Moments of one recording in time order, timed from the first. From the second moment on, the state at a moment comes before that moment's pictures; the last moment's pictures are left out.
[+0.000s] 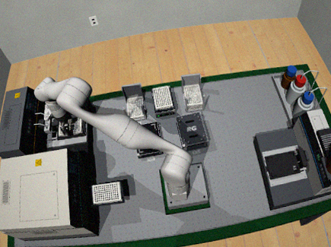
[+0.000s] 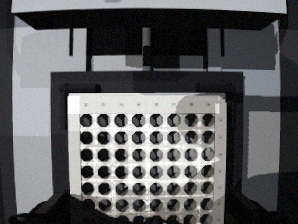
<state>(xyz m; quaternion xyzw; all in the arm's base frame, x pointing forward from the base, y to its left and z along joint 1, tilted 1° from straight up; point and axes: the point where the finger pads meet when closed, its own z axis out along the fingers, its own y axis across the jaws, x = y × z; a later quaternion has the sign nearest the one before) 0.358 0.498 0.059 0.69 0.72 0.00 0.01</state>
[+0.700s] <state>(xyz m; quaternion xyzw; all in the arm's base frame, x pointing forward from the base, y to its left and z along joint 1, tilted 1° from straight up) 0.358 0.498 0.081 0.69 0.72 0.00 0.01</state>
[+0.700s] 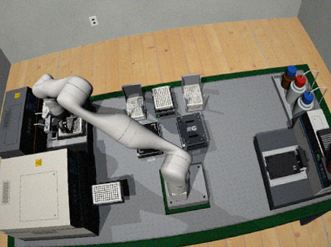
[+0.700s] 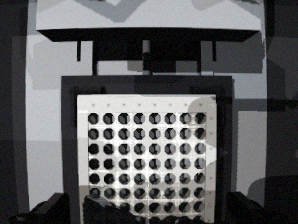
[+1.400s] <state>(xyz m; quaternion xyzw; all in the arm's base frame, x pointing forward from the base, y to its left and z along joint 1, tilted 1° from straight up) 0.358 0.498 0.105 0.69 0.72 0.00 0.01</state>
